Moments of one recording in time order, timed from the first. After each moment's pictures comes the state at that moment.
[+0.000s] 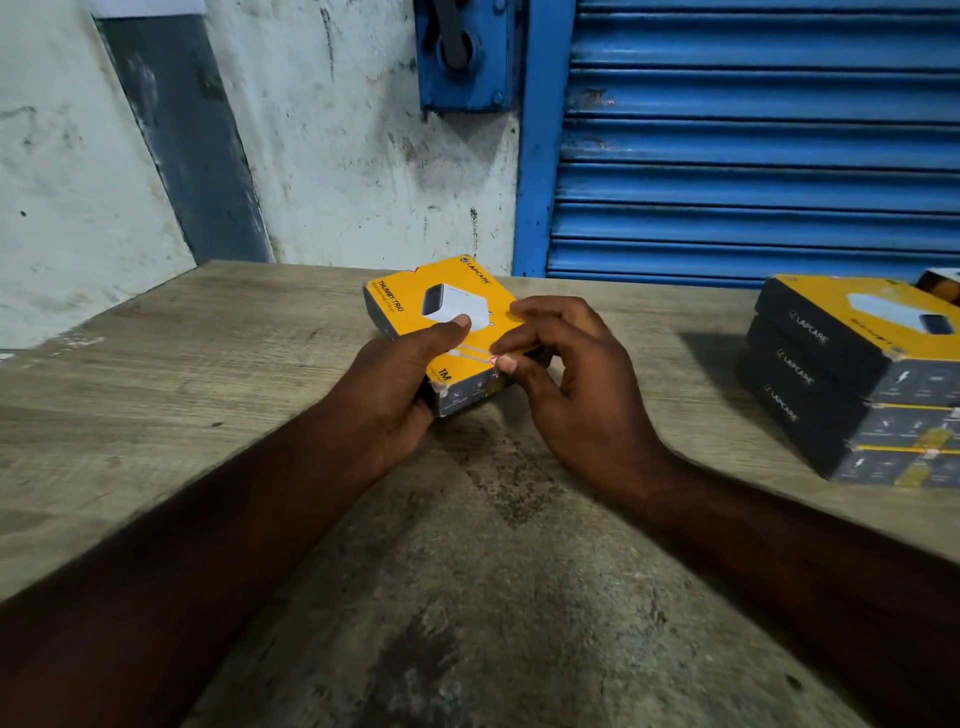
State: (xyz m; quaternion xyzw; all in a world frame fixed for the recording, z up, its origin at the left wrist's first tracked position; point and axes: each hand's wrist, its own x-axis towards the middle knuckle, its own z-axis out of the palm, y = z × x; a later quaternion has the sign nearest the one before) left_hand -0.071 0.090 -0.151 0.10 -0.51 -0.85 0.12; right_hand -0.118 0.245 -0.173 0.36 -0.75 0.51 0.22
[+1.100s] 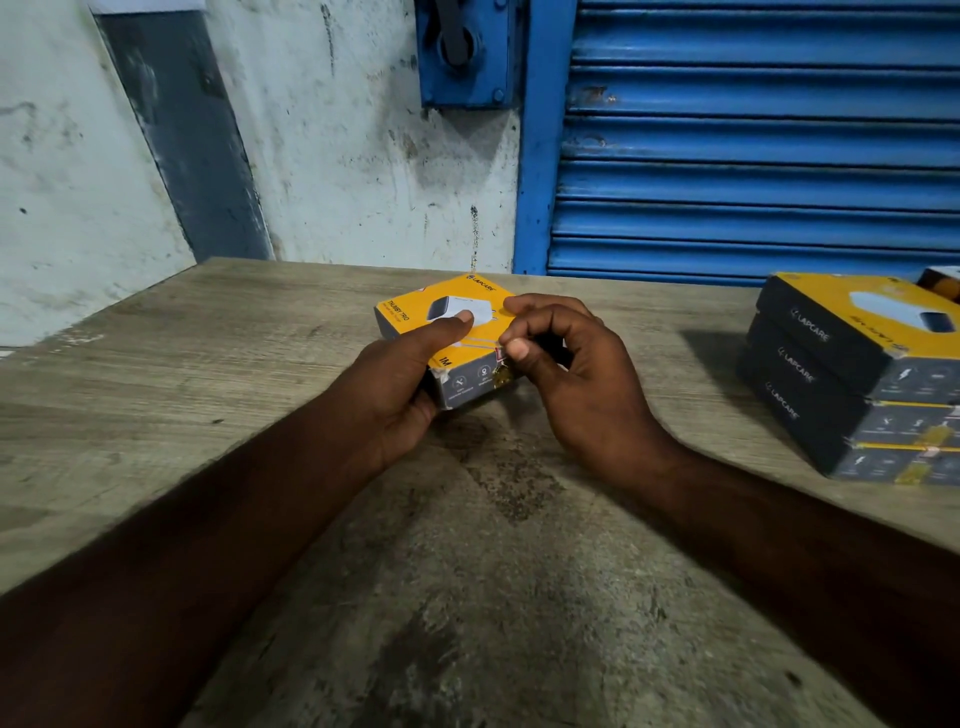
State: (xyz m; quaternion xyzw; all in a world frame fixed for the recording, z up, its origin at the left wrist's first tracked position) left_hand -0.072 0.087 -0.150 0.10 -0.50 -0.85 0.08; right_hand -0.121 0.240 -0.168 0.36 -0.69 0.61 0.14
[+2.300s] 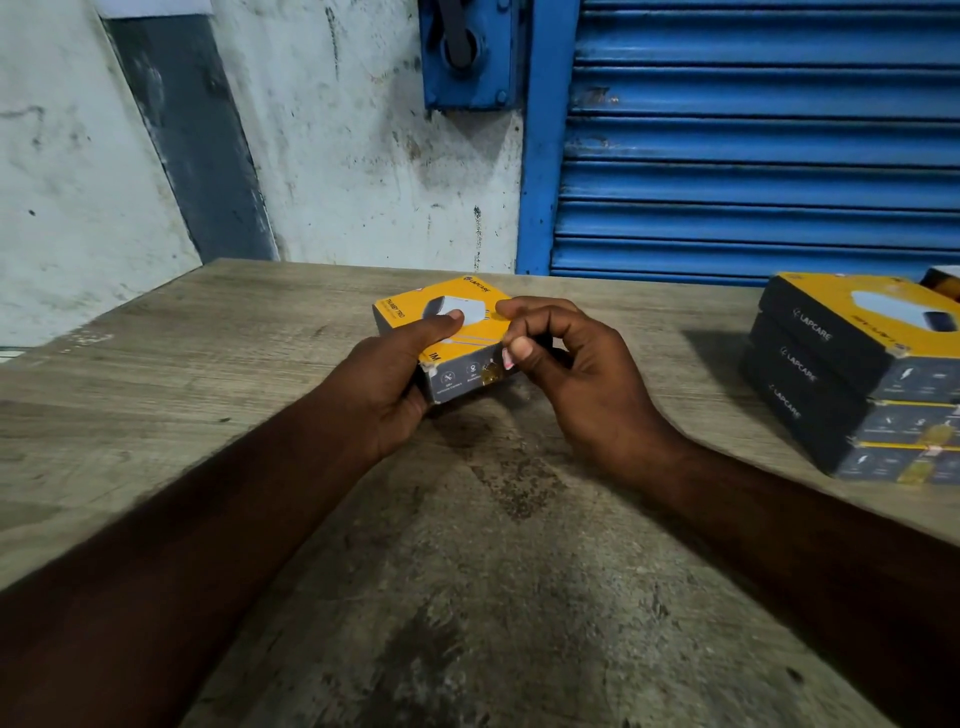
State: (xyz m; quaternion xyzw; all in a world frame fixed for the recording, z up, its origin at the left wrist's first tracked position) left_hand -0.081 0.070 -0.154 0.11 -0.50 -0.85 0.07; right_hand -0.117 0.244 -0.164 0.39 -0.68 0.61 0.09
